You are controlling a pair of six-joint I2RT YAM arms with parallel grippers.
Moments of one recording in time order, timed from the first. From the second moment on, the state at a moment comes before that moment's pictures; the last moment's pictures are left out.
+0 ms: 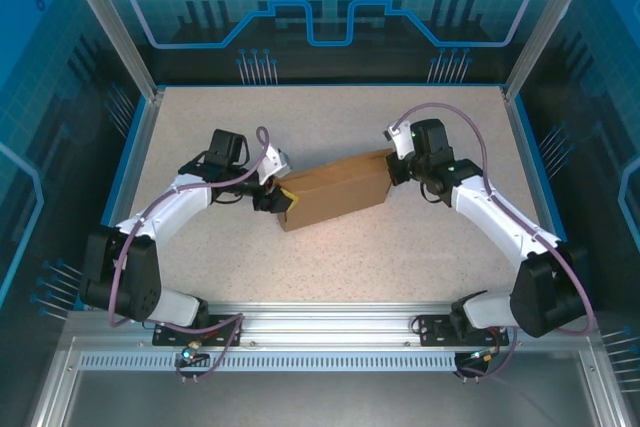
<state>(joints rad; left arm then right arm) -0.21 1.43 0.95 -0.45 0.88 0.60 0.35 1.35 1.01 -0.40 -0.05 -0.11</state>
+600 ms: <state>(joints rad) -0.22 1.14 0.76 -0.18 0.66 0.14 0.39 1.33 1.00 -0.39 -0.02 0.01</state>
